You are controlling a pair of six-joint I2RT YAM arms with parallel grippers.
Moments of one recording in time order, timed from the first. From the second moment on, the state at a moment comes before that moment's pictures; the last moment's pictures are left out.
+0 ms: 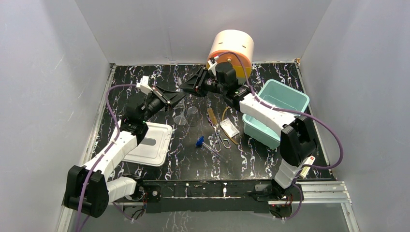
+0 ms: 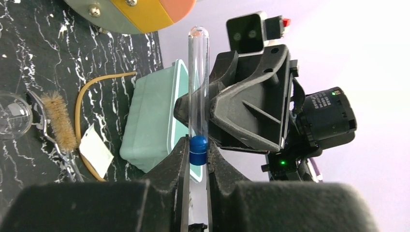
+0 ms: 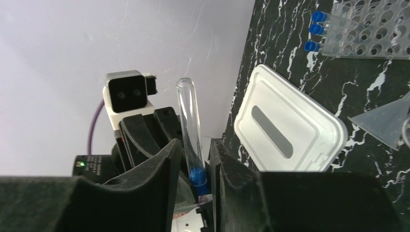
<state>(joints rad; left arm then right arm) -0.30 1.14 0.69 0.43 0.43 -1.28 0.70 1.73 1.43 0.09 -0.43 1.20</state>
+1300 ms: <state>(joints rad) -0.30 1.24 1.03 -0.27 0.91 -0.56 0.55 1.71 1.58 -0.31 -0.90 0.78</state>
